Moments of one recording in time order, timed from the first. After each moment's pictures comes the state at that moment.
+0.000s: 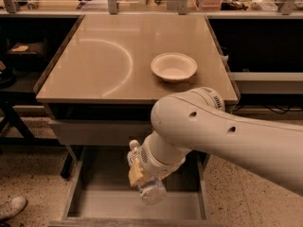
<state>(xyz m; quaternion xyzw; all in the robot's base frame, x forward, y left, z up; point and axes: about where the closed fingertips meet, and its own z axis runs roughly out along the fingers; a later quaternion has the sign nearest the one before) 0.378 0.010 0.713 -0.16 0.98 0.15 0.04</state>
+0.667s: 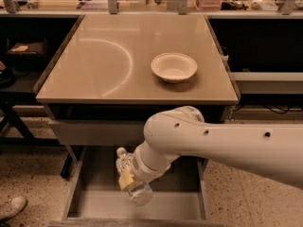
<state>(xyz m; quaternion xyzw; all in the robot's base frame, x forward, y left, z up) 0.393 0.041 0.652 -0.19 0.96 0.19 0.04</state>
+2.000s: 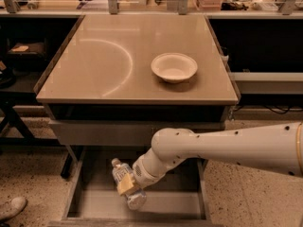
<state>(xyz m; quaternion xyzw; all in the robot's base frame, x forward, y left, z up) 0.416 0.067 0.550 -0.21 0.94 0.28 0.01</state>
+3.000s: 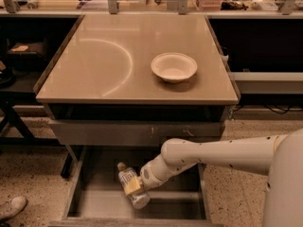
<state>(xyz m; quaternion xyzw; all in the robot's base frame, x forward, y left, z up) 0.444 0.059 0.461 -0.20 0.92 0.33 0.01</state>
